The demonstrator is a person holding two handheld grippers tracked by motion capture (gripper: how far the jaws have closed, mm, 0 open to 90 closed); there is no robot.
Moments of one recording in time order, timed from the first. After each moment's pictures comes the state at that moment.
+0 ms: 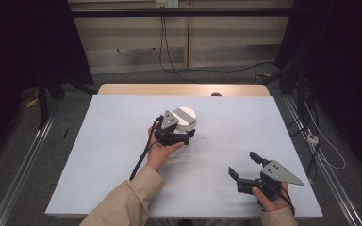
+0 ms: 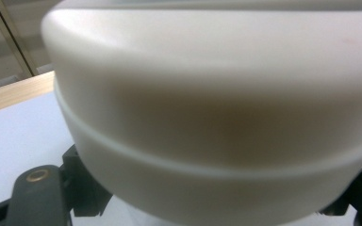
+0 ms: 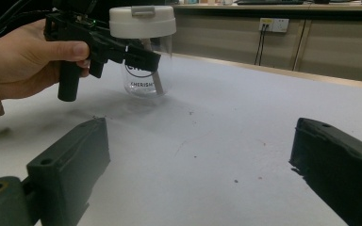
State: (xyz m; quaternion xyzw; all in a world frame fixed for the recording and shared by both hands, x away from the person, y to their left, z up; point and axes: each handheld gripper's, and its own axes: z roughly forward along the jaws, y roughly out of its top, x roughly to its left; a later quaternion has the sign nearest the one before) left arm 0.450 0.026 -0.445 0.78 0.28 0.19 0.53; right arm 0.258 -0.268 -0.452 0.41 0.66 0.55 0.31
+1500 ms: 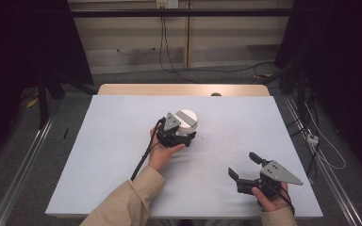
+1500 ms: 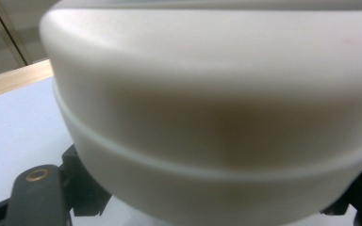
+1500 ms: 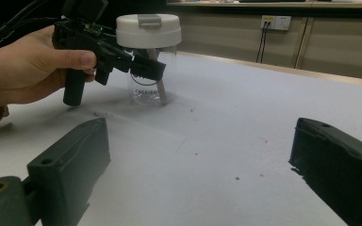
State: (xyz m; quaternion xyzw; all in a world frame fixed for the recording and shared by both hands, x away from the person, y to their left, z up) left arm 0.452 0.022 -0.457 0.79 0.28 0.18 0.52; right arm 0.259 -0.268 -0.454 0.41 0.66 0.55 0.31
